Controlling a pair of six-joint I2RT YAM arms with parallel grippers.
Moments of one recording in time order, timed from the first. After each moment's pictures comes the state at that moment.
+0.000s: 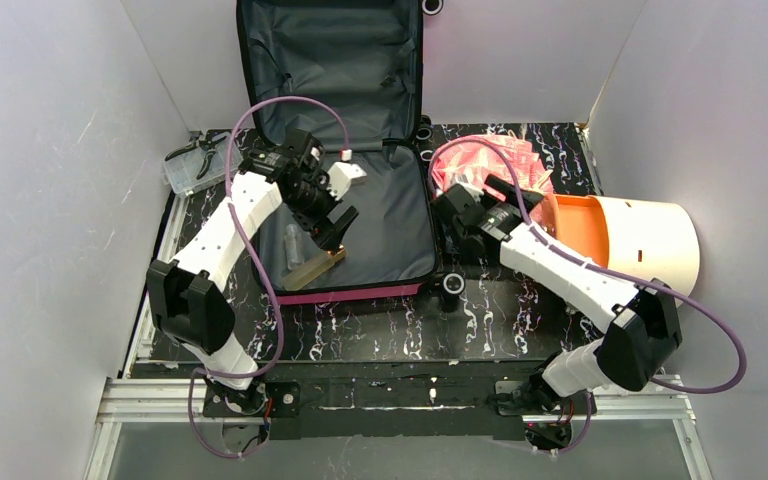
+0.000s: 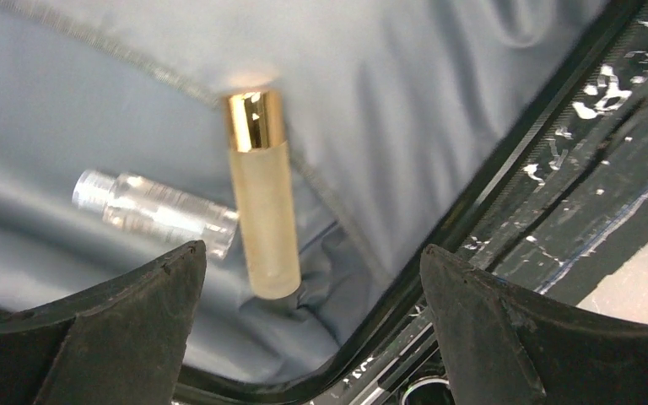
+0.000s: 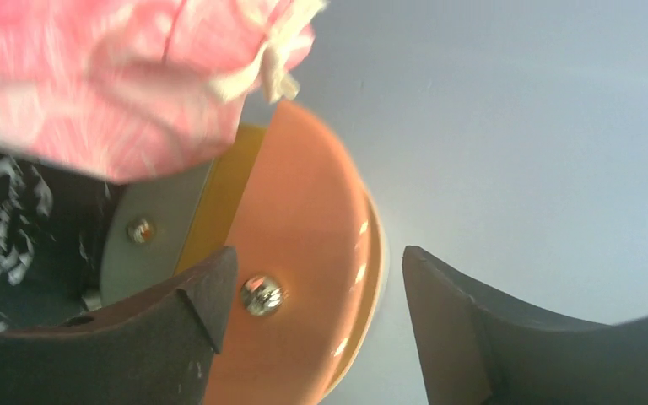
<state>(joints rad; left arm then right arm) -0.40 1.64 1.60 -1.18 0.34 0.50 0.76 1.41 1.16 -0.87 1.16 -0.49</state>
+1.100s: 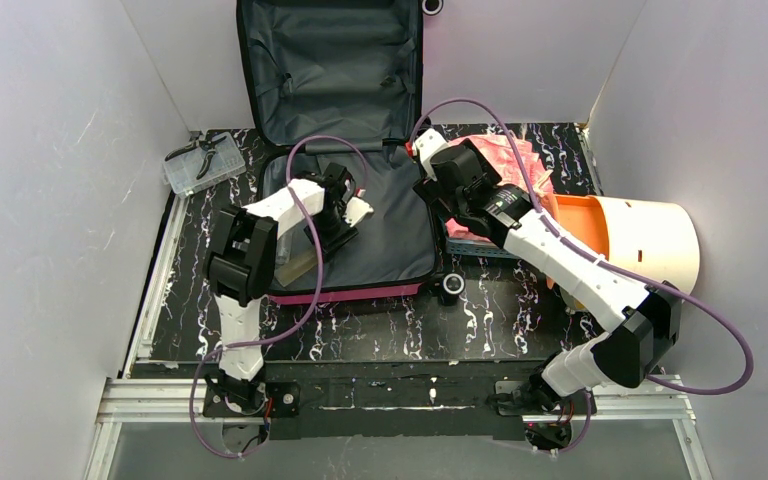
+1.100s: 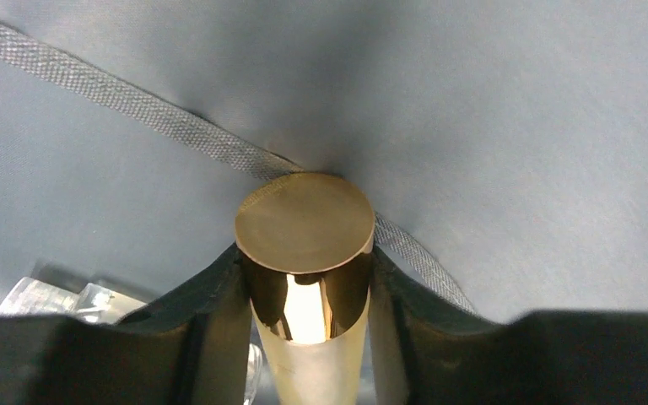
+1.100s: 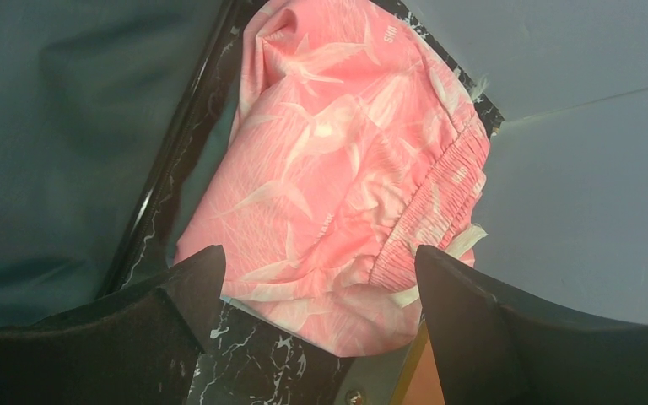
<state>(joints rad) -0.41 2.03 1.48 -0.93 0.01 0.51 0.76 1.44 1.41 -0.60 0.57 -0.32</state>
